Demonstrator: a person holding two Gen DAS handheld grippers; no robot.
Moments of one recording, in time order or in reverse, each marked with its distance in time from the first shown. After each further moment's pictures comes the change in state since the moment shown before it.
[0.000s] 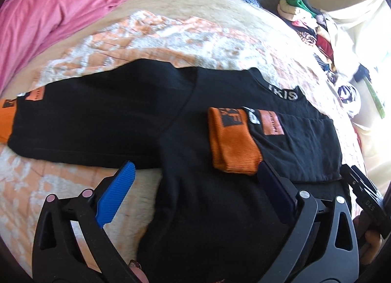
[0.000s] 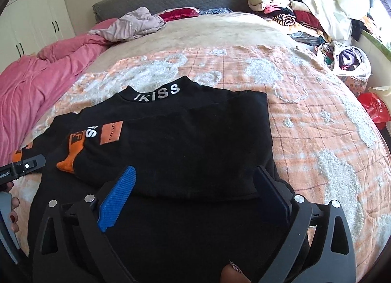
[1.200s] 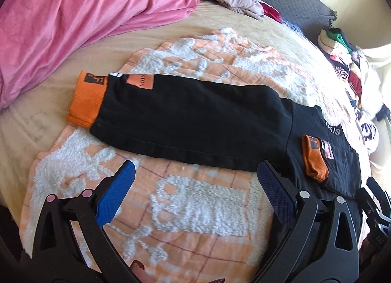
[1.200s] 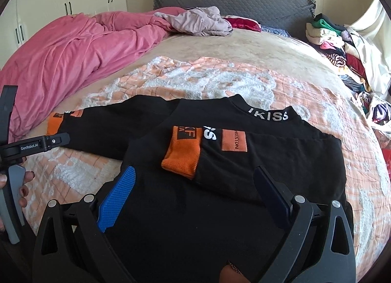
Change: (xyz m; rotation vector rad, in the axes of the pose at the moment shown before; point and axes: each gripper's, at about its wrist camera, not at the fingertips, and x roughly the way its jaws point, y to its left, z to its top) left arm -0.053 0.150 -0.007 -0.190 -0.054 0.109; right arm -0.021 0.182 0.002 -0.288 0.002 0.126
